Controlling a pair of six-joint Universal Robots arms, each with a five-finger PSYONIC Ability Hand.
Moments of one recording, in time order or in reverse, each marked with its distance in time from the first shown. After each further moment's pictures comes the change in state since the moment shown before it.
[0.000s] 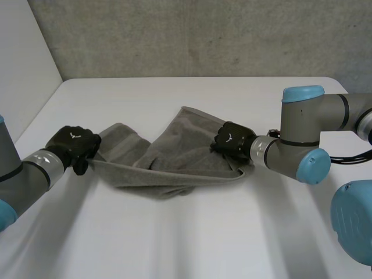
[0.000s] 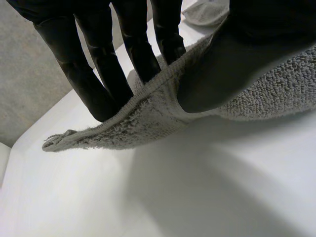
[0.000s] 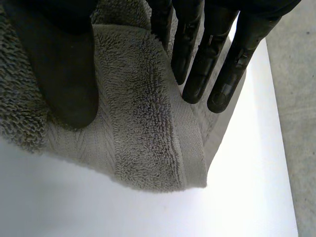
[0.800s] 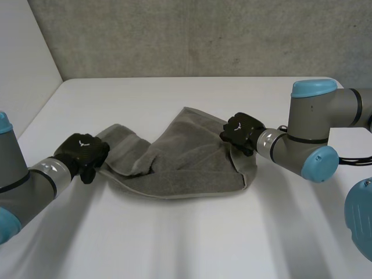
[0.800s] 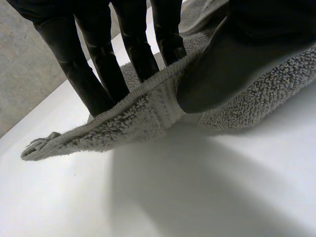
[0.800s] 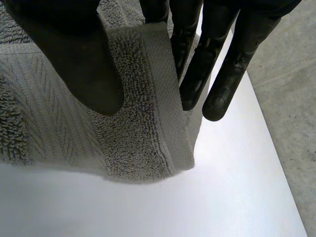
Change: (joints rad) left arm -0.040 0.012 -0.048 -0.001 0.002 0.000; right arm -0.019 -0.078 0.078 -0.078 0.044 0.218; left_hand -0.002 -0.061 -0.084 -0.061 -0.011; right_hand 0.287 0.259 0.263 0.265 0.276
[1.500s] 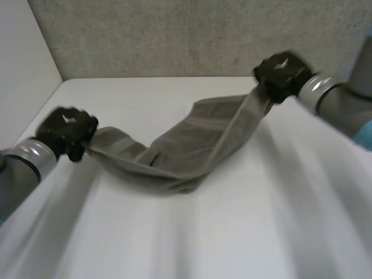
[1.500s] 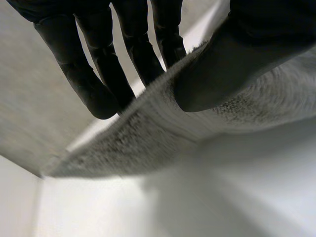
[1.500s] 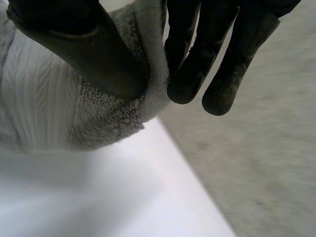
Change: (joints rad) left arm 0.011 0.182 -0.002 0.014 -0.007 -0.027; right arm -0.118 -0.349 0.091 -0.066 0.013 0.391; left_hand 0.042 0.126 0.159 0.140 0.073; right_hand 0.328 0.330 0.347 0.357 0.353
